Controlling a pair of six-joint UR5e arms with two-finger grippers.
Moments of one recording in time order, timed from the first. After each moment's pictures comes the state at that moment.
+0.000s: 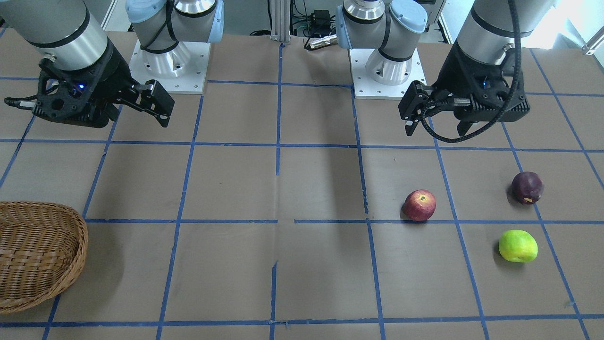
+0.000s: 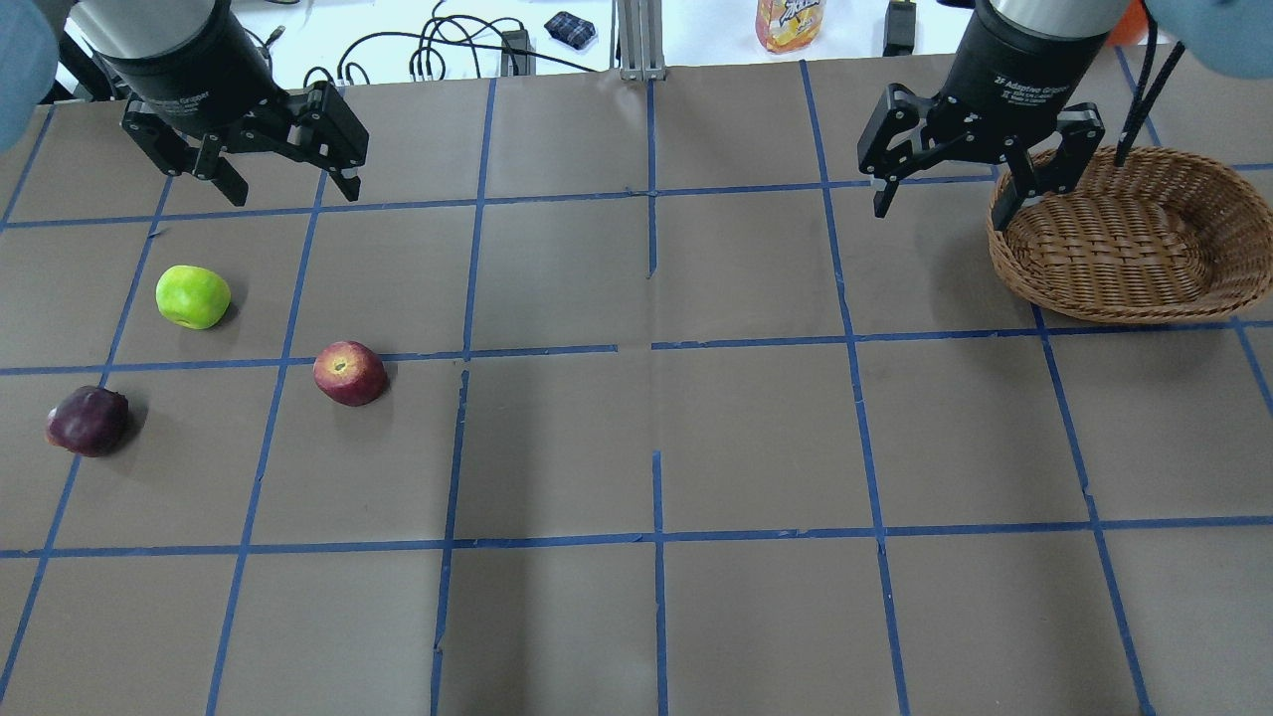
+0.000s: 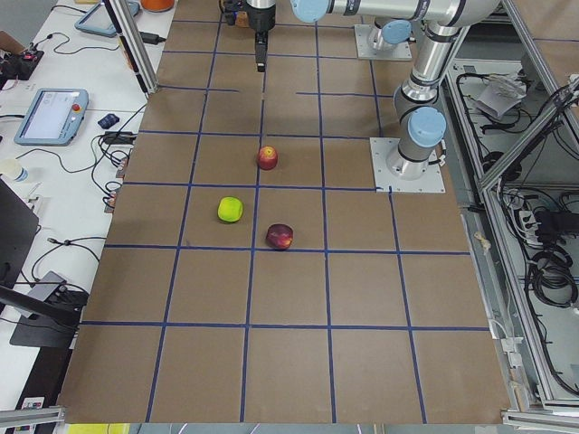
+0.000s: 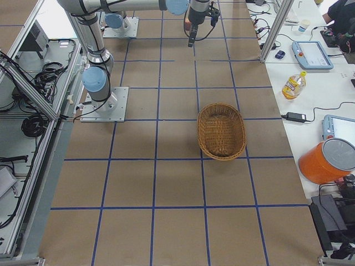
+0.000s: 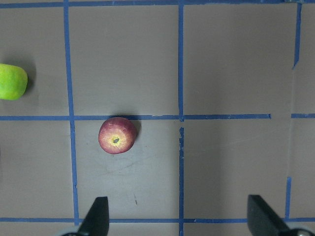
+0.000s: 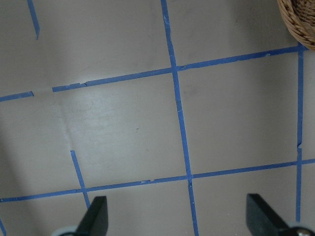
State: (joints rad) left arm -1.52 -1.62 -1.46 -1.60 1.59 0.04; right arm 1.55 -1.49 1.44 -1.39 -1.51 0.13
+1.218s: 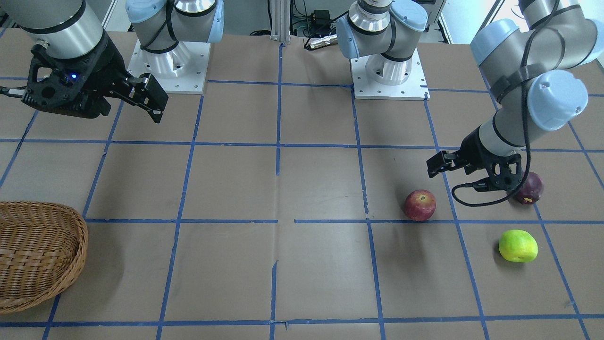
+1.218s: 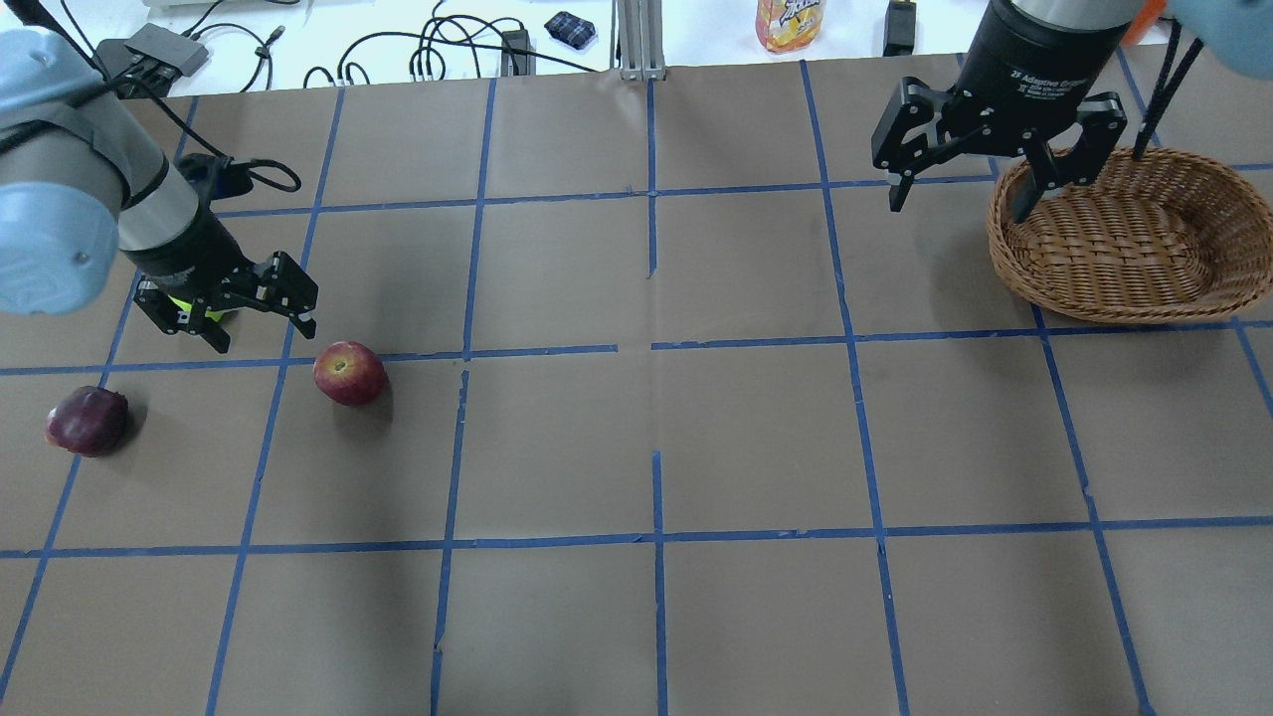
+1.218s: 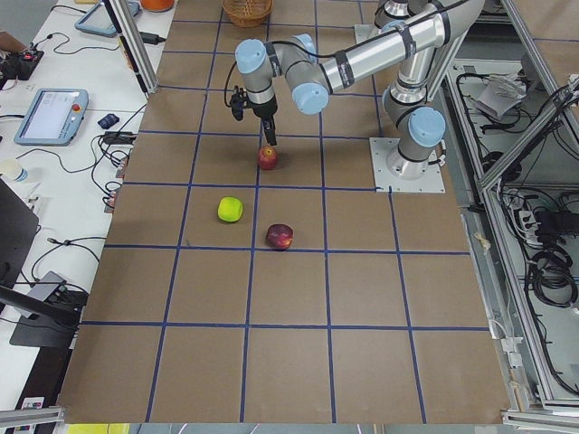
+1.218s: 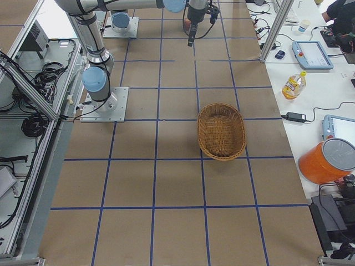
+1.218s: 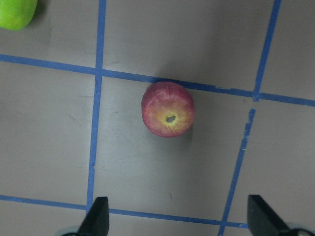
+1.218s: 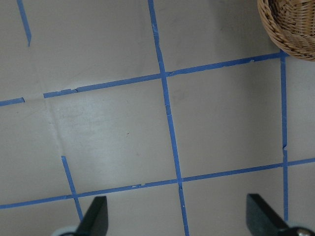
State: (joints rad) left arm -1.26 -1.73 -1.85 -1.28 1.57 0.21; right arm 1.55 -1.51 1.44 -1.40 -1.55 0.14
